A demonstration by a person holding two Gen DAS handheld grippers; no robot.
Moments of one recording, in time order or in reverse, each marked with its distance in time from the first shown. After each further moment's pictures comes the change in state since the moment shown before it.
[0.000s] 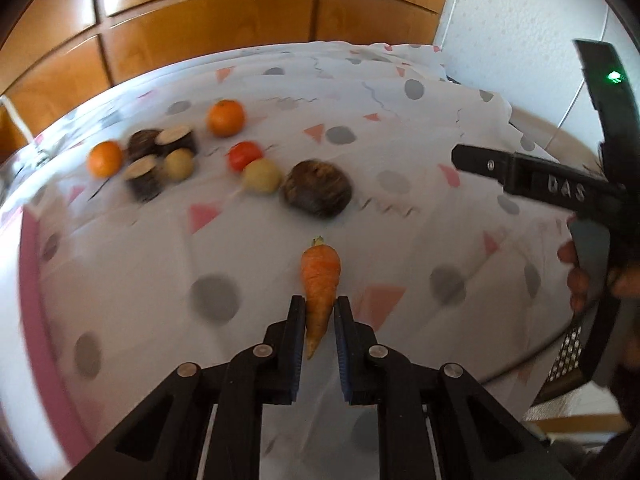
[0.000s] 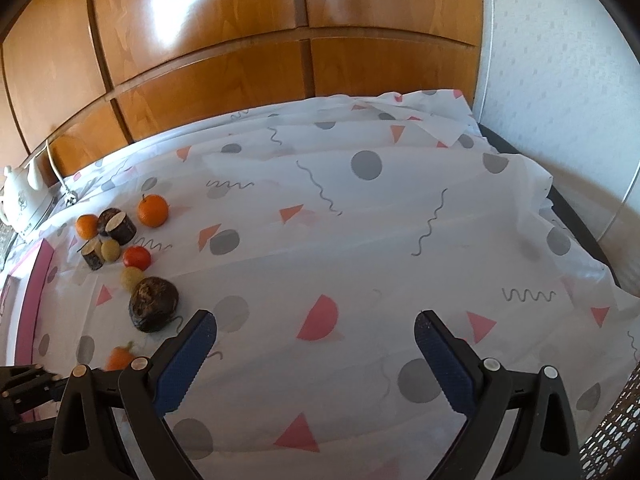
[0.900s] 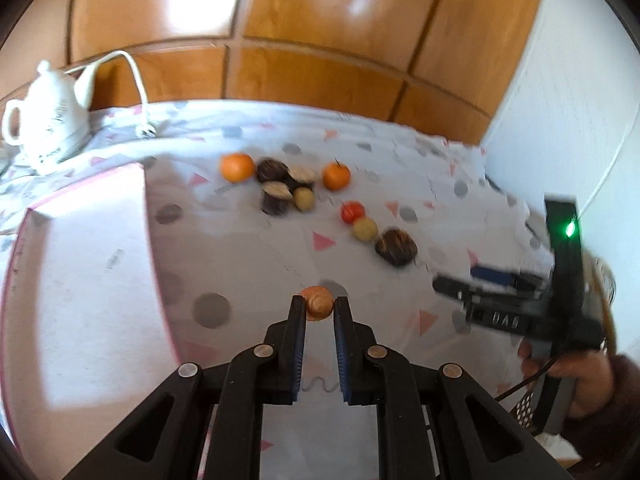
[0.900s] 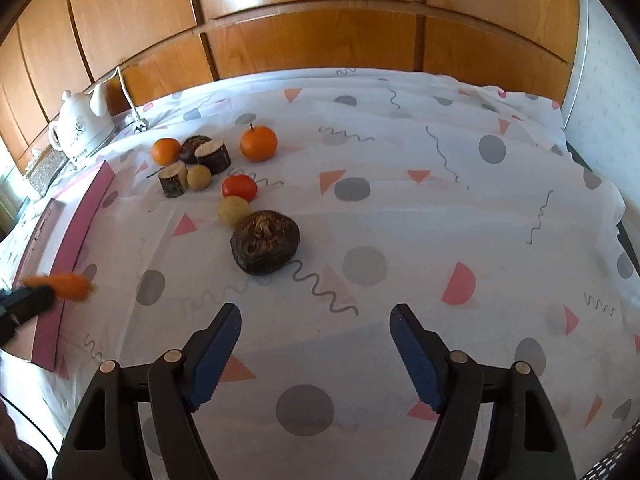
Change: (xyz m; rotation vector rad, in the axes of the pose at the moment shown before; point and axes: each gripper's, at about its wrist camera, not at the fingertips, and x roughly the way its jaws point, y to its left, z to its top) left arm -0.095 0.075 -0.030 -0.284 -0.242 0.034; right arm 0.007 0.070 -0.026 -0.188 0.112 0.167
